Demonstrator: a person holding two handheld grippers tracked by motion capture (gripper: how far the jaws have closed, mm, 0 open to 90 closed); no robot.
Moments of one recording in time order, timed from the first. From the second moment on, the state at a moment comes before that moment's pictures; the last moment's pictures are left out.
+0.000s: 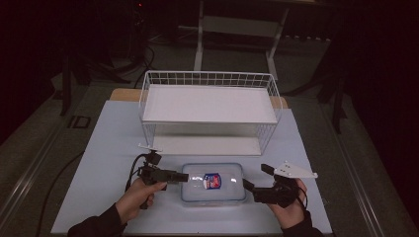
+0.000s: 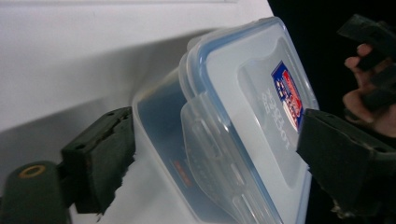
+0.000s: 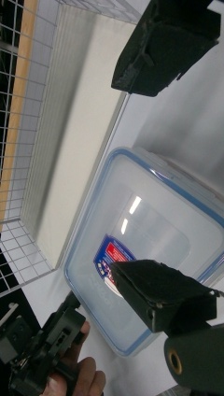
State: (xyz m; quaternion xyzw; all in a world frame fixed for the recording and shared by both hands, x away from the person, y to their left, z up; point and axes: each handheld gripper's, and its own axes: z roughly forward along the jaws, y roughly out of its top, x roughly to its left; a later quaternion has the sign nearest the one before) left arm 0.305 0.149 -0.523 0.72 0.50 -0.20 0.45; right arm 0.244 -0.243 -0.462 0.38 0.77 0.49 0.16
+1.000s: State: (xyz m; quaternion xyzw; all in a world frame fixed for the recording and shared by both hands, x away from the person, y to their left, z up) left arm 0.286 0.157 -0.514 0.74 0.43 -0.21 0.48; right arm 0.256 -0.248 -0.483 0.41 0.78 0.46 0.04
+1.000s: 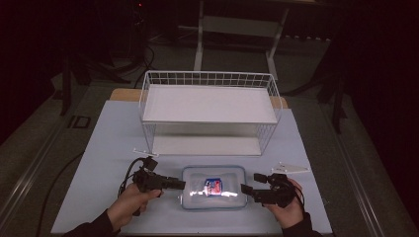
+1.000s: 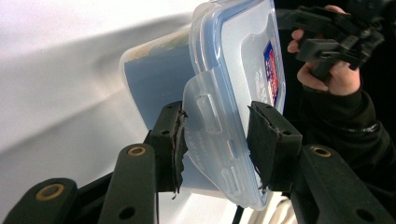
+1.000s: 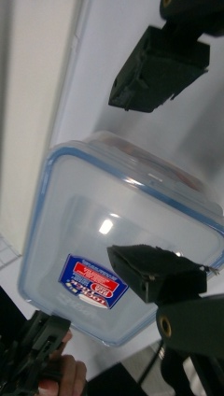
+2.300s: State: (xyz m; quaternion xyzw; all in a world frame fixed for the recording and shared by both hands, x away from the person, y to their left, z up) left arm 0.259 0.153 -0.496 0.75 0.41 -0.16 0.49; right arm 0.258 -0.260 -0.489 0.43 0.75 0.48 -0.11
